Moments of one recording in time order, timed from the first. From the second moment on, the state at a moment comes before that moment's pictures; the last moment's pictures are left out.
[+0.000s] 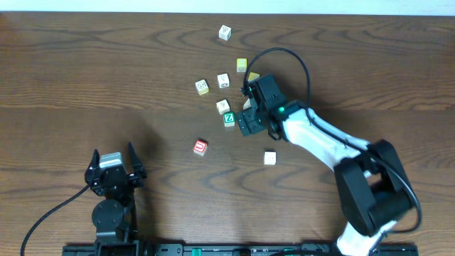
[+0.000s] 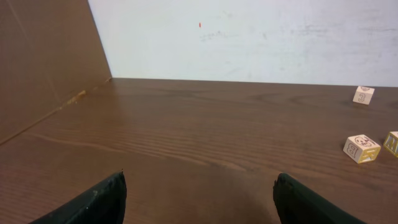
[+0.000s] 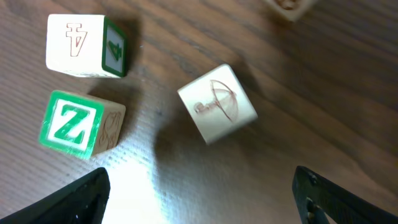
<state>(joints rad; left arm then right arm) 0.03 0.01 0.02 -0.11 -0.21 0.05 0.52 1.88 1.17 -0.37 0.01 0.08</state>
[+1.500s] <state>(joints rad) 0.03 0.01 0.03 -0.11 -0.21 0.05 0.40 2.07 1.32 -0.39 -0.26 -0.36</state>
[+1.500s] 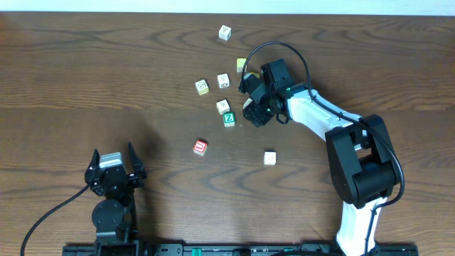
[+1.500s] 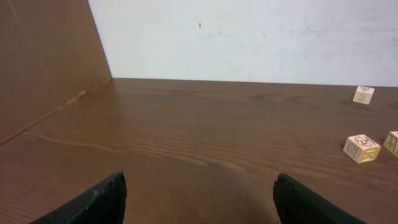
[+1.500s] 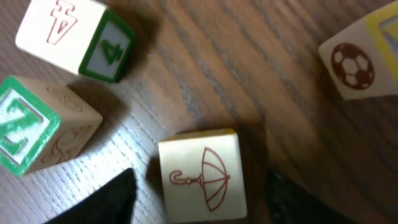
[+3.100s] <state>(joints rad) 0.03 0.01 0.02 -0.11 -0.21 0.05 0.43 2.07 1.47 -0.59 -0.14 -0.26</state>
